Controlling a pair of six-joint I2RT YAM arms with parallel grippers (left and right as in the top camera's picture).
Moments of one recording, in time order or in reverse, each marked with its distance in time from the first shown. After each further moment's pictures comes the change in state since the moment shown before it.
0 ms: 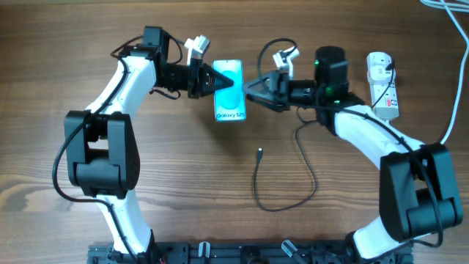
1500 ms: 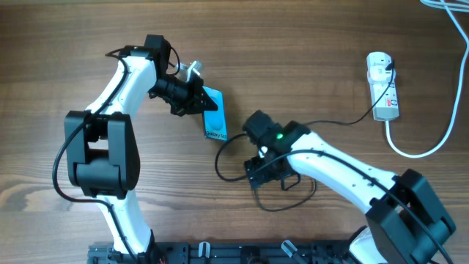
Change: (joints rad) left arm -0.003 -0.002 0.000 -0.141 -0.547 -0.127; right arm 0.523 -0.098 0.026 -1.133 1.114 -0.472
